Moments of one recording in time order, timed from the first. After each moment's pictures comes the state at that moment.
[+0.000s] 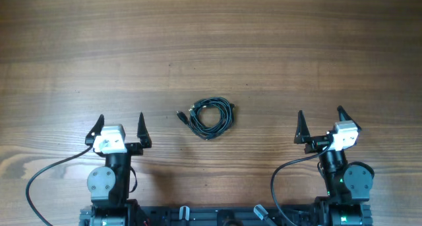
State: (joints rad) left arm 0.03 0.01 0.01 -0.07 -0.02 -0.01; right arm -0.02 0.01 0.01 0.00 -0.12 -0.02
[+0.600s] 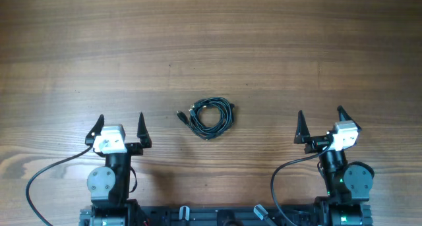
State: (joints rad) left arm 0.03 0.01 0.01 -0.07 -0.02 -0.01; right arm -0.02 0.01 0.01 0.00 -0.12 -0.02
